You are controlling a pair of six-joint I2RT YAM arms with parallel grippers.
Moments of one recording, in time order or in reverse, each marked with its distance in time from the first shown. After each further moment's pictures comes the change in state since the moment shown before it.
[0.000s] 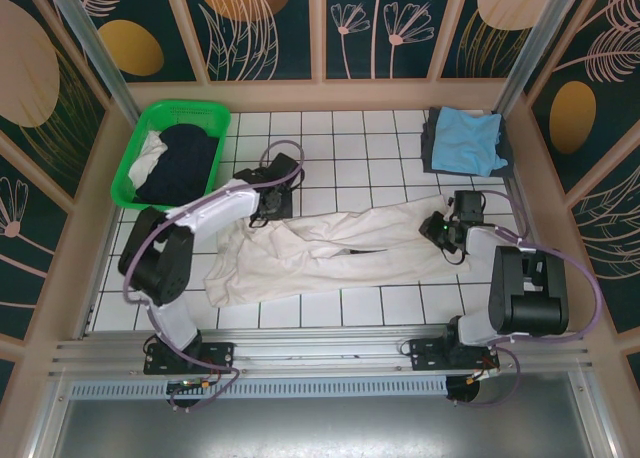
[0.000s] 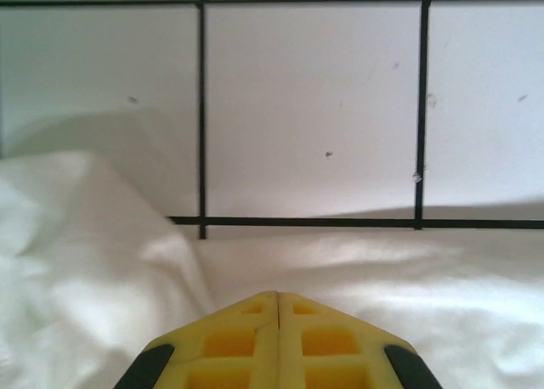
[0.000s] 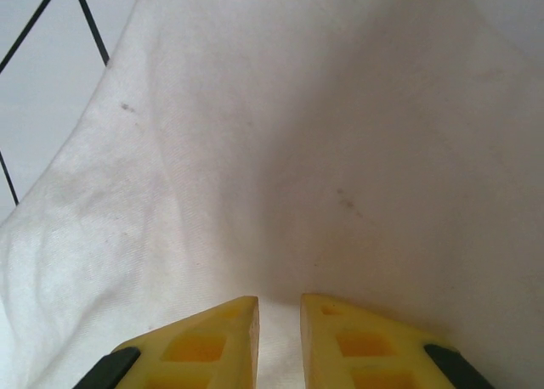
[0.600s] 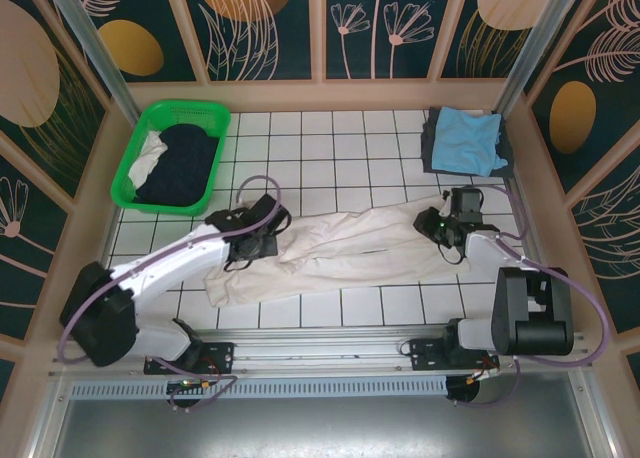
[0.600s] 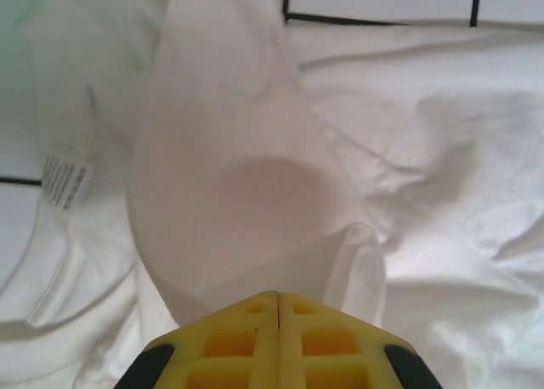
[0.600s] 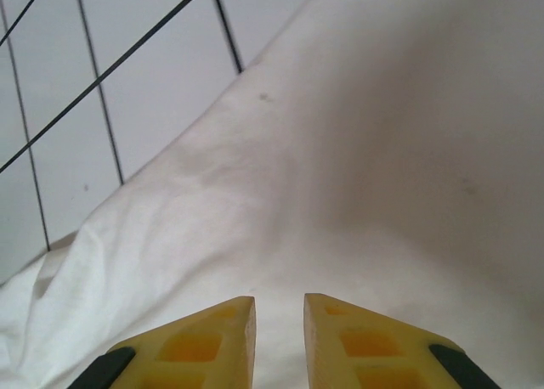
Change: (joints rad) left arm -0.145 -0.414 -0.367 -0.089 -0.038 -0.248; right arm 0.076 -0.116 0.000 -0.016 -0.025 -0.007
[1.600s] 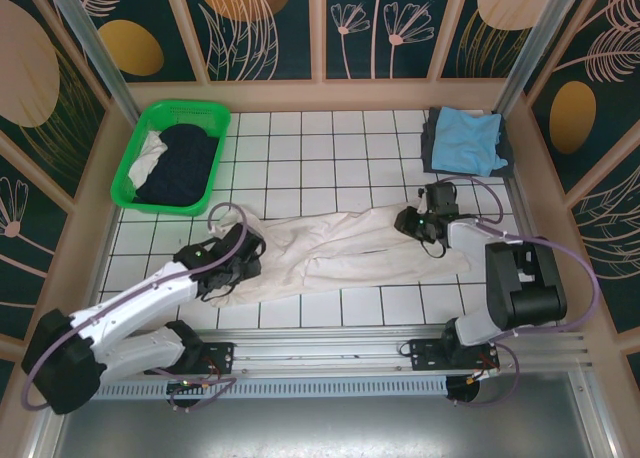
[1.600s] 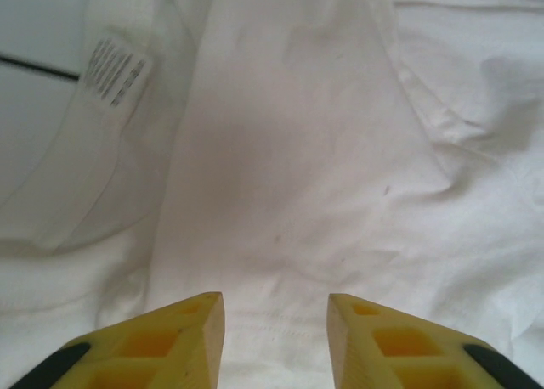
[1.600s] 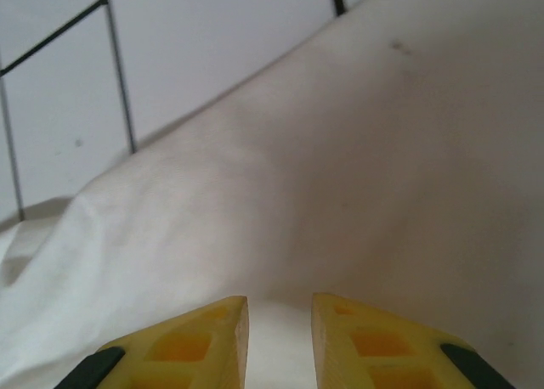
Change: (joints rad) left arm 0.000 -0.240 -0.248 0.104 0.026 -0.113; right arm 0.127 0.179 0.074 0.037 0.055 -0.026
